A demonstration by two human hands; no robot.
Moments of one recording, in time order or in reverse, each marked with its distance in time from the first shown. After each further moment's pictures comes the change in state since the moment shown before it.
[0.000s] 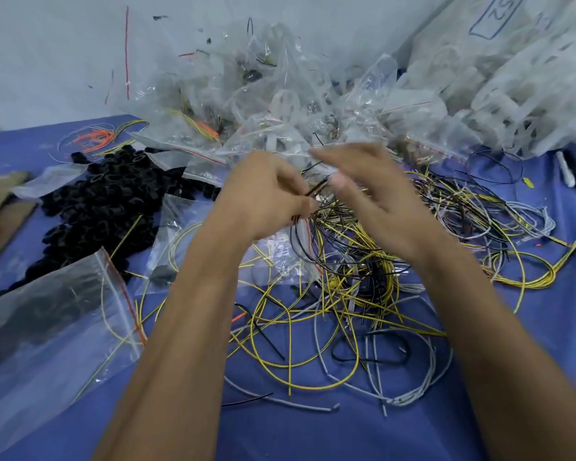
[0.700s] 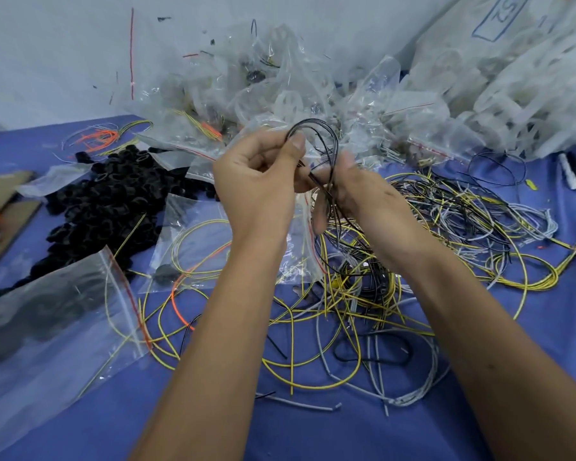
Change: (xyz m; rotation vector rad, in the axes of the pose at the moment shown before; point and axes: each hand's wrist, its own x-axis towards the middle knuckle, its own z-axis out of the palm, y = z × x) left_hand -0.001 0.005 0.035 -0.801 0.599 0.239; right_hand 0.007 -0.016 0.022 0.610 -0.142 0.405
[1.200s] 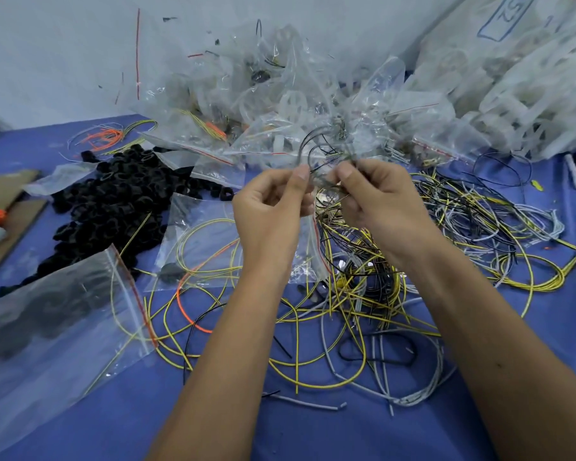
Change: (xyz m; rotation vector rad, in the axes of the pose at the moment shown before) left_hand -0.015 -0.034 -0.016 0.061 -0.009 -0.155; right_hand -0.002 -0.001 0.001 0.311 0.179 -0.002
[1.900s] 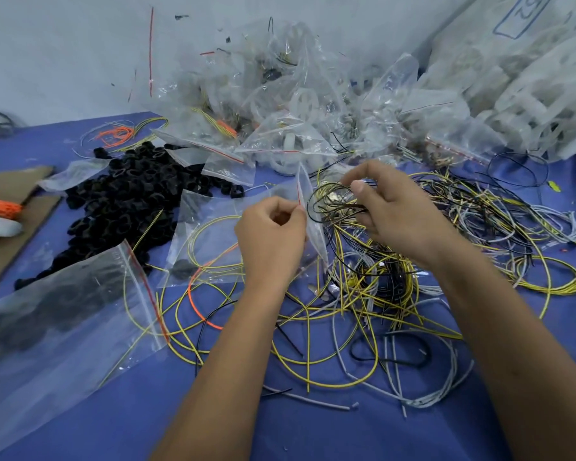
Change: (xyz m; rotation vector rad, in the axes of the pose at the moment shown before) left_hand -0.005 -0.017 -0.026 0.508 0.025 0.027; right_hand 0.000 0.000 -0.011 -0.501 -0.025 0.113
